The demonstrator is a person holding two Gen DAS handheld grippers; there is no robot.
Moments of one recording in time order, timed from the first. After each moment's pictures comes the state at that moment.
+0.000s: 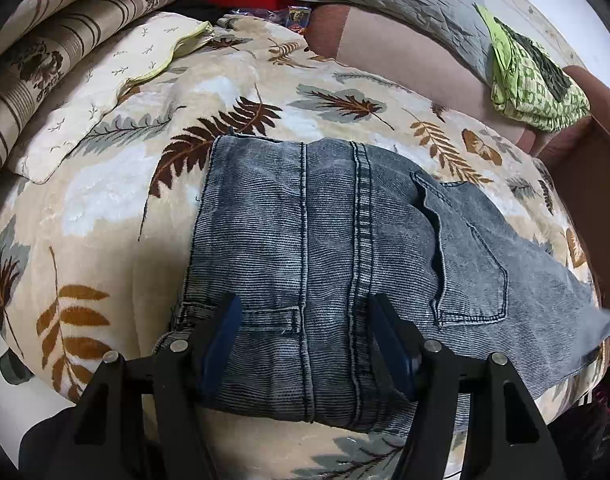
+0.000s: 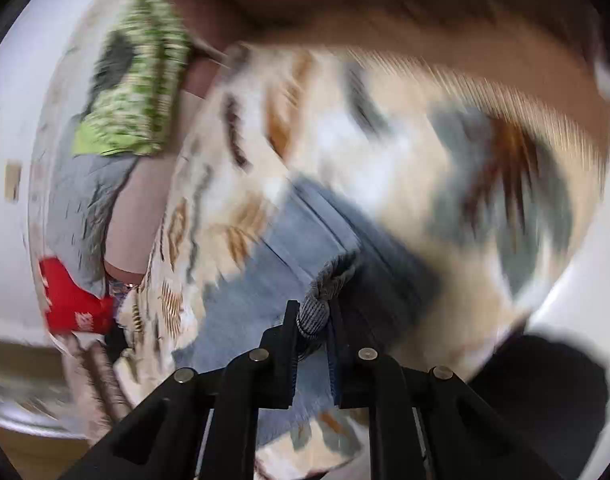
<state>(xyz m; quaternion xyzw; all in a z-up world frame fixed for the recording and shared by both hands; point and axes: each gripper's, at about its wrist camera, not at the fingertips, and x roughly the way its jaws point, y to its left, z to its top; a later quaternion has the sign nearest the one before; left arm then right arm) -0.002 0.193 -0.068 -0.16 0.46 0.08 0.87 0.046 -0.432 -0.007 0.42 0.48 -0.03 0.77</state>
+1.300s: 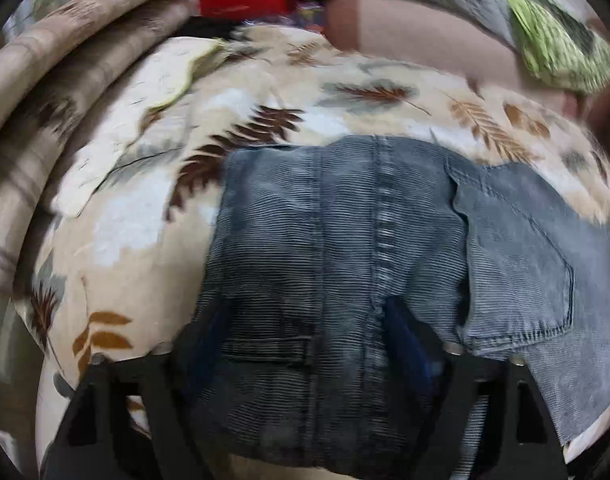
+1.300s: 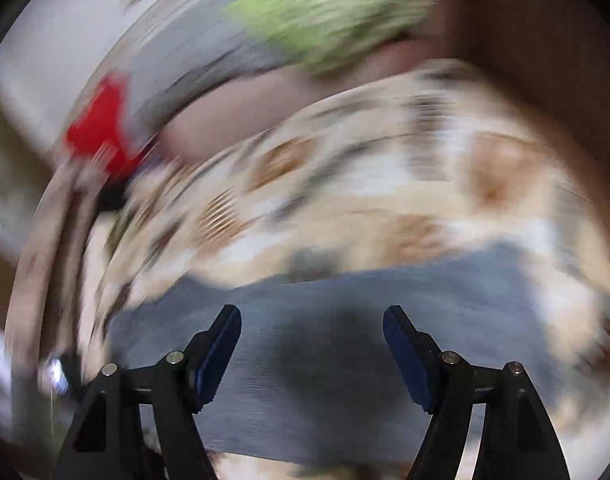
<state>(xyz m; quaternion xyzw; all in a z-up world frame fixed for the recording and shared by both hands) 0.020 0.176 -0.075 -0.06 0.47 0.18 0.86 0.122 -0.256 0.036 0.13 0.49 0.19 0.84</state>
